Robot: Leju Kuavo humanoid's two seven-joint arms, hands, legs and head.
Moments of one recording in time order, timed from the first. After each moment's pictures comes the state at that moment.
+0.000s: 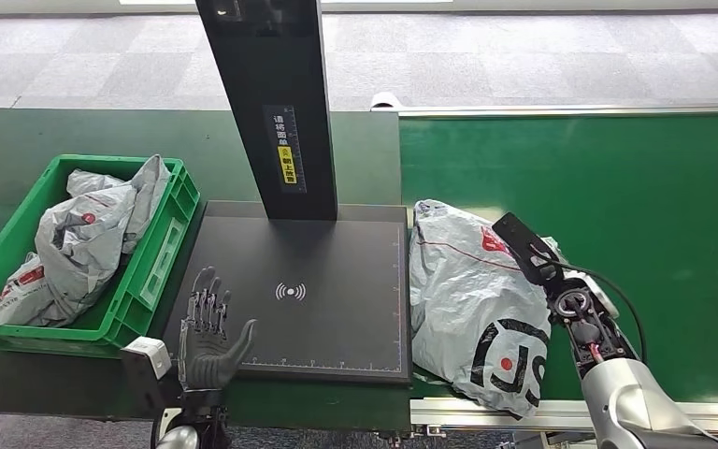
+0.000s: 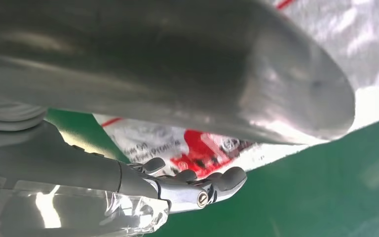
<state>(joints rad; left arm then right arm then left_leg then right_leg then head) 0.05 -0.17 -0.24 -1.29 0.08 0.17 -0.63 -0.72 -0.14 0.08 -0.40 0.59 0.10 -0.14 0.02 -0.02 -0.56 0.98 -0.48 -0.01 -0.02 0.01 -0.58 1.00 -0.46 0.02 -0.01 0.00</state>
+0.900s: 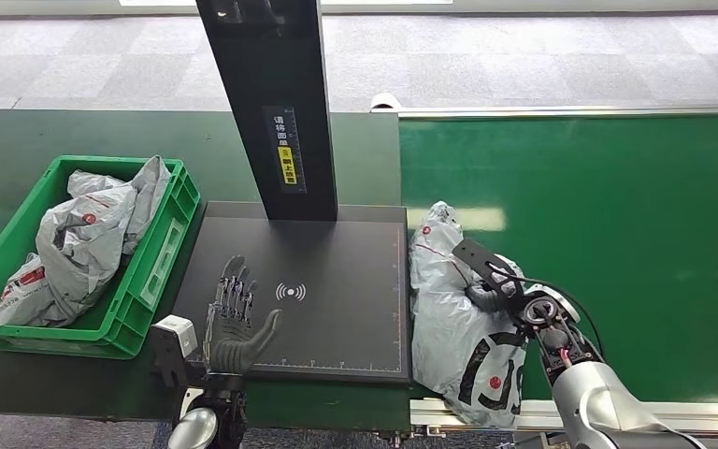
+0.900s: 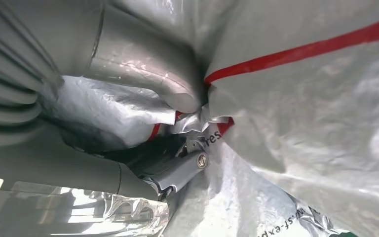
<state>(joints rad) -0.04 -0.18 -0.28 -1.20 0.08 0.14 -0.59 -0.71 -0.05 0.10 -0.32 0.54 0.30 0.05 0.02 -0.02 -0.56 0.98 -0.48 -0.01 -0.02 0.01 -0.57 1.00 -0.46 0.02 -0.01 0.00</state>
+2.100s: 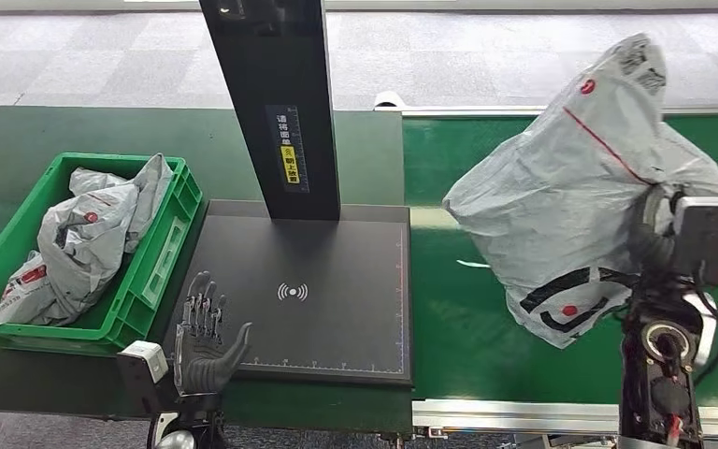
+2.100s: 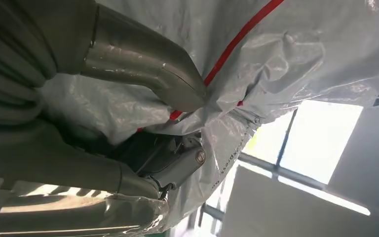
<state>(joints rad) 0.07 -0.17 -0.21 -1.30 0.06 0.17 -0.62 -0.34 -0.13 -0.16 -1.36 0.13 -0.24 -0.34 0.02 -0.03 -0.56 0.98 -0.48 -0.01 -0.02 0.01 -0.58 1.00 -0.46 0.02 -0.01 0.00</state>
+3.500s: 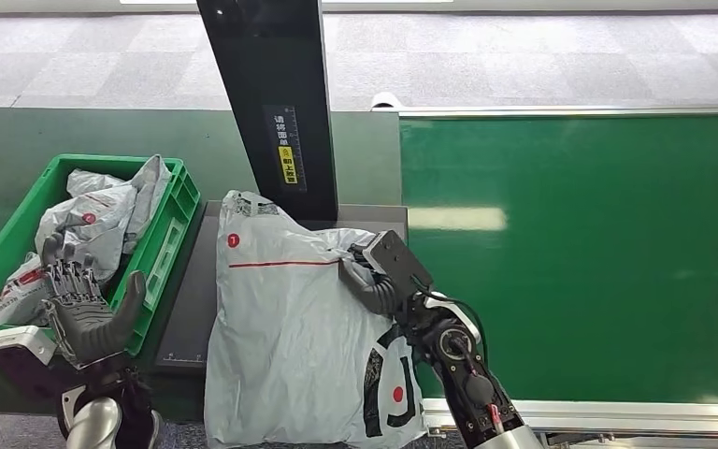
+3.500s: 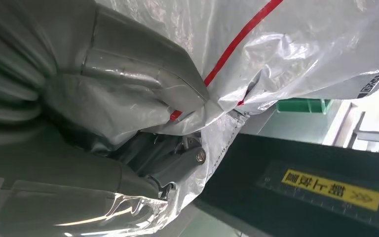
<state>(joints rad) 0.00 -0.17 0.08 -1.54 -0.04 0.27 -0.62 -0.42 0.19 0.40 -0.96 0.08 0.24 -0.27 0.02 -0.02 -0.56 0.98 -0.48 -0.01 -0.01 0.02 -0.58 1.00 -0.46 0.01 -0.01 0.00</state>
